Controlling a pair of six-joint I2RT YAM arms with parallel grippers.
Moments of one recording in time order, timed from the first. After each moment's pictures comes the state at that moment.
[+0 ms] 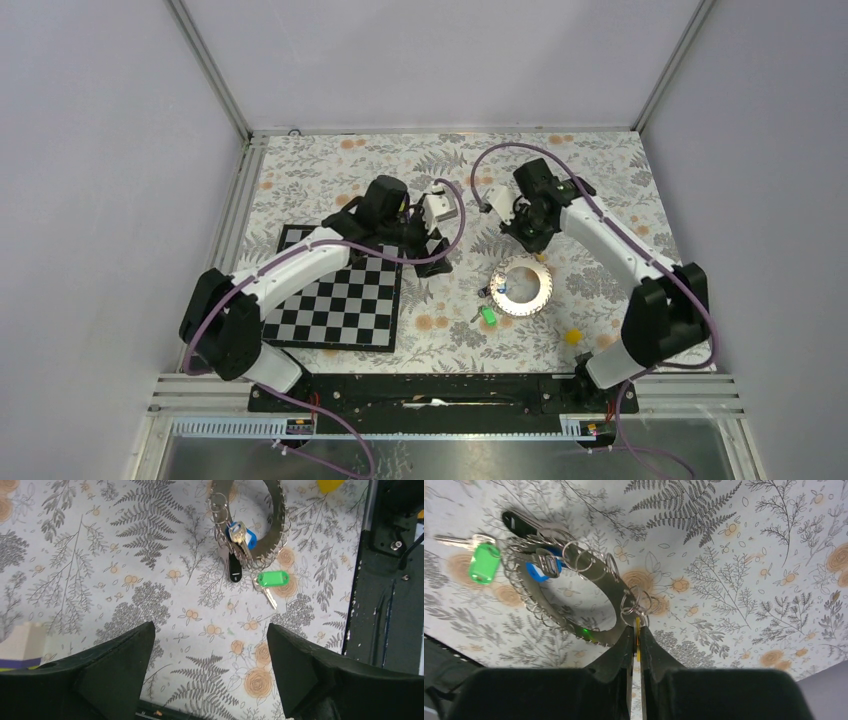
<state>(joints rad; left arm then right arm) -0.66 1.50 1.09 -0.25 0.62 0.27 0.40 1.51 1.26 -0.97 -0.08 -0.60</state>
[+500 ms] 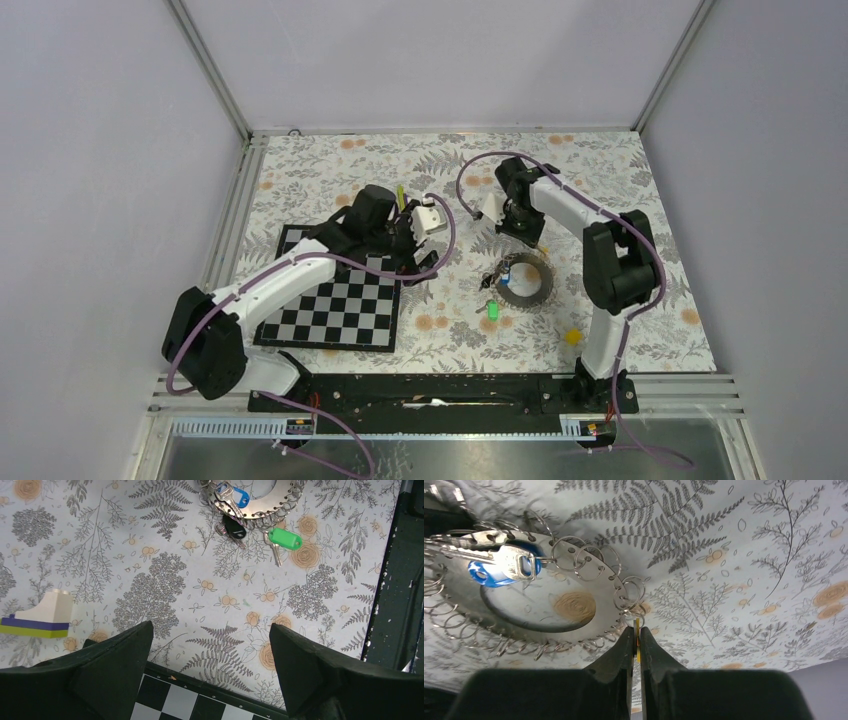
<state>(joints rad) -0.65 1.38 1.00 -0.33 0.52 0.39 0.37 1.88 1.42 -1.00 0.08 -0.78</state>
